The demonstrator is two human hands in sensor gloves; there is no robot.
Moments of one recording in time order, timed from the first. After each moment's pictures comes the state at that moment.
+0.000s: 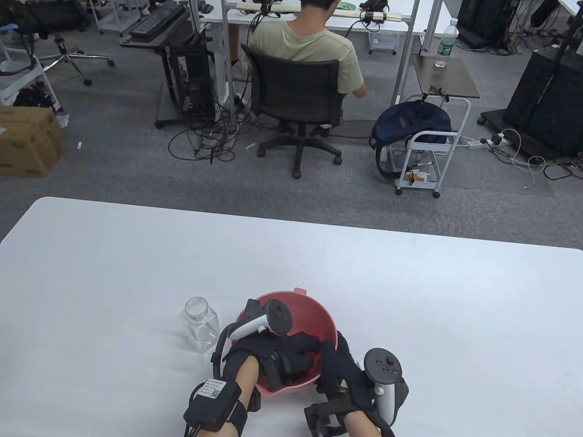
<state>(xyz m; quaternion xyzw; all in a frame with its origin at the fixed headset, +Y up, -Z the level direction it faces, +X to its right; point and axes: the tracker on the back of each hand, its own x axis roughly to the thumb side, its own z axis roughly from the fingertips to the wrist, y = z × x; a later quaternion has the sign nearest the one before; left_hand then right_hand) -0.086 -0.733 -0.395 -0.35 -0.13 0.11 0.92 0.118 -0.774 -0.317 -0.15 0.09 0.78 0.60</state>
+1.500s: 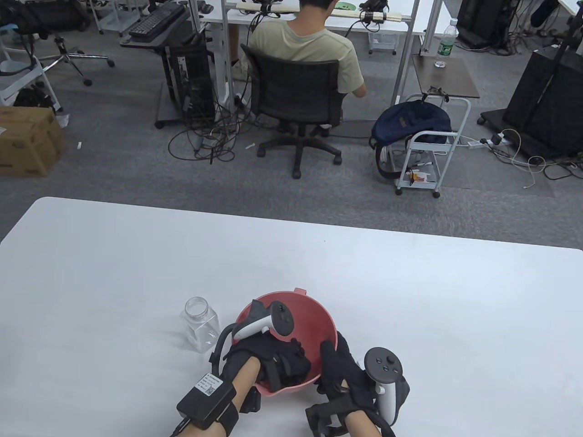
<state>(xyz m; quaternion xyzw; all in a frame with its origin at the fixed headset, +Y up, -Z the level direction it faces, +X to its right) -0.084 -0.737 -0.396 -0.37 -0.11 0.07 0.92 0.121 -0.776 -0.318 -0.15 0.10 0.79 0.59</state>
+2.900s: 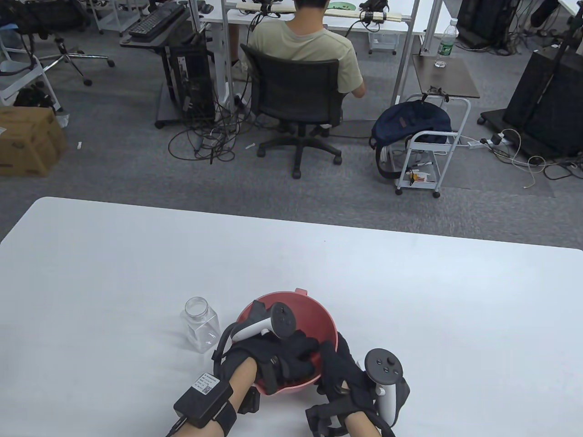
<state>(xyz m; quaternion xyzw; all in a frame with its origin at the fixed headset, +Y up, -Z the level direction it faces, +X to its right) -0.083 -0.739 -0.397 -0.35 -0.14 0.09 0.92 0.120 -0.777 -0.317 -0.15 0.10 0.78 0.60</state>
